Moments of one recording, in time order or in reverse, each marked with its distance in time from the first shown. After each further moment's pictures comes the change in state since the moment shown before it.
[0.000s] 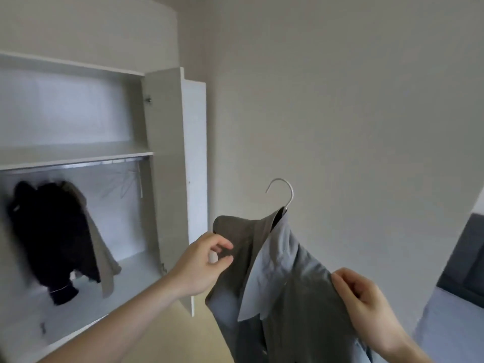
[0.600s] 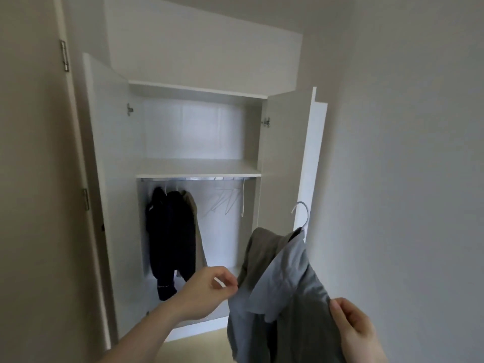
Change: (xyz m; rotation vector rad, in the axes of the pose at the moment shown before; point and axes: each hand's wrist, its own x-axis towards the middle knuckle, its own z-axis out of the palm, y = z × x) left_hand -0.013 -0.195 -0.192 0.000 0.132 -0.442; right_hand 0.178 -0.031 0.319 0.304 -0.235 0.091
